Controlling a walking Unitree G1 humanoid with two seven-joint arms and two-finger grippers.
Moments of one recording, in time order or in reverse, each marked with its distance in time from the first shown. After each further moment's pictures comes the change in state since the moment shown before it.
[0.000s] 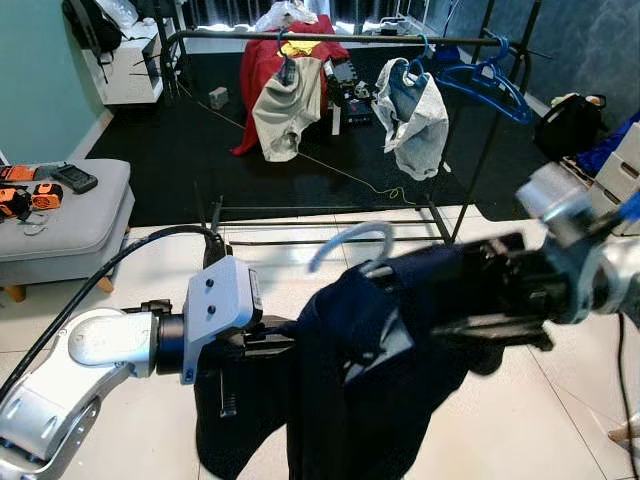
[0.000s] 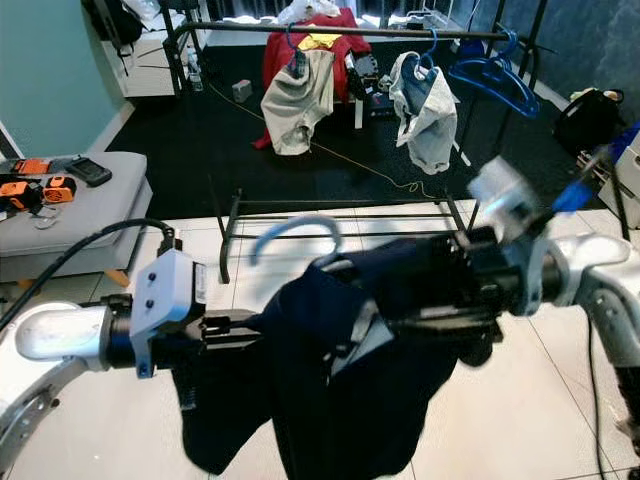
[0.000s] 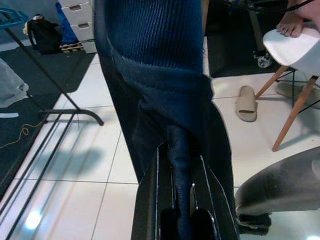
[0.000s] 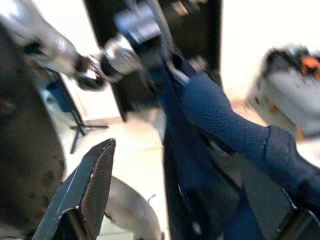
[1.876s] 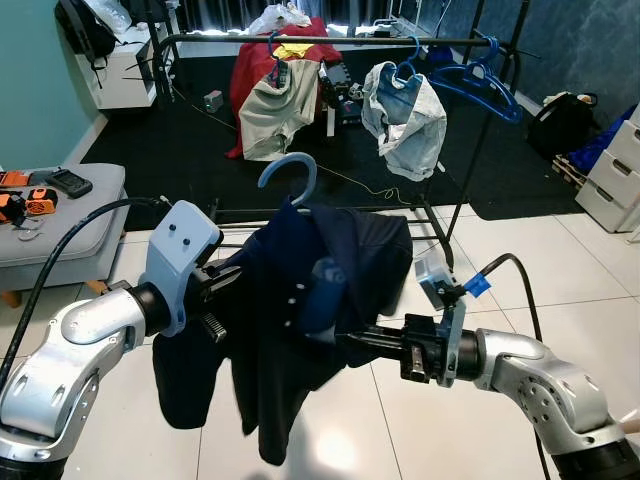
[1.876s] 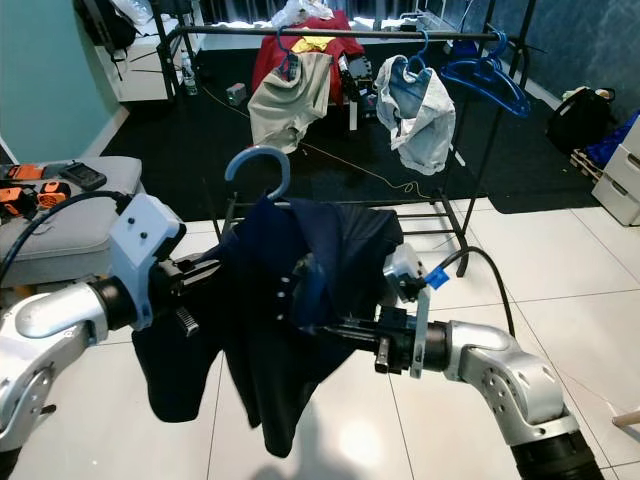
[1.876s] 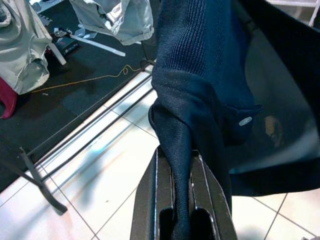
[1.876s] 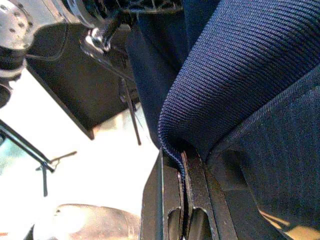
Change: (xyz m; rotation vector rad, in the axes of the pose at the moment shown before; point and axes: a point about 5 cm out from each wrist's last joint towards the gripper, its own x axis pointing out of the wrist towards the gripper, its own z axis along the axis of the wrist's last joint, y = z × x) left arm -0.021 0.041 -0.030 -0.189 0.130 0.613; right arm 0.065 -0.014 -0.126 0.255 0.040 -0.354
